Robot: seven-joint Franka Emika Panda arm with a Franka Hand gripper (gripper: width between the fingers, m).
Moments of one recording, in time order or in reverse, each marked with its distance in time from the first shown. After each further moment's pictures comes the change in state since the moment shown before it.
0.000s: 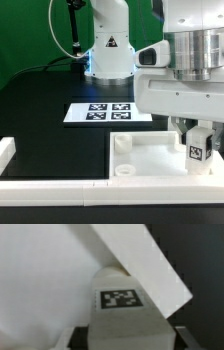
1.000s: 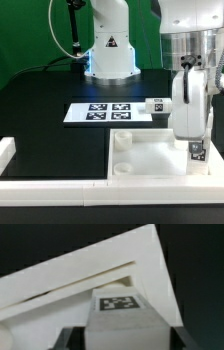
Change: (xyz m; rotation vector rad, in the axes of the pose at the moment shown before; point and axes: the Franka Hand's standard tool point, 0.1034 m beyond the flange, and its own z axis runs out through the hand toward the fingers) arm -0.001 0.003 0.000 -0.006 -0.024 1.106
